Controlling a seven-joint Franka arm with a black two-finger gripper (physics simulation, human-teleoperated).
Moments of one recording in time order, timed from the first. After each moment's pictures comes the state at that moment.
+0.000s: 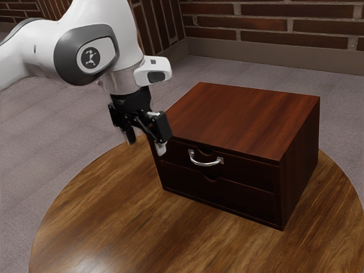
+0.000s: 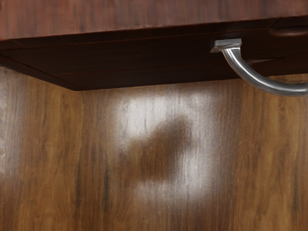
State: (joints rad) arm 0.00 0.00 0.00 -1.57 0.00 1.56 0.00
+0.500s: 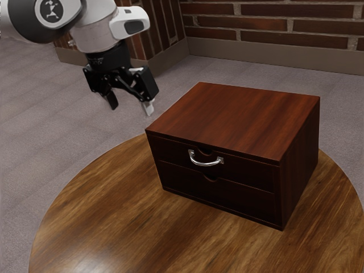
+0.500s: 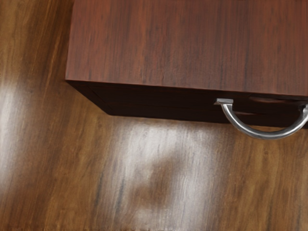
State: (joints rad) arm -0.04 0.00 0.04 -1.32 0.04 1.45 -0.14
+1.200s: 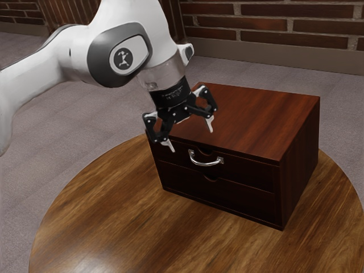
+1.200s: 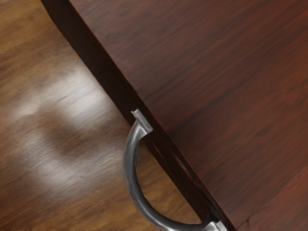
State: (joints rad) arm -0.09 0.11 0.01 -1.41 -0.08 1.66 -1.07
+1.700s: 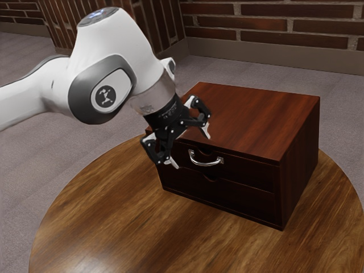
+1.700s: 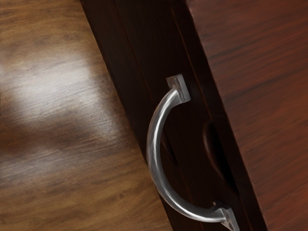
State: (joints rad) arm -0.14 -0.09 0.02 -1.77 -0.09 1.97 -1.35
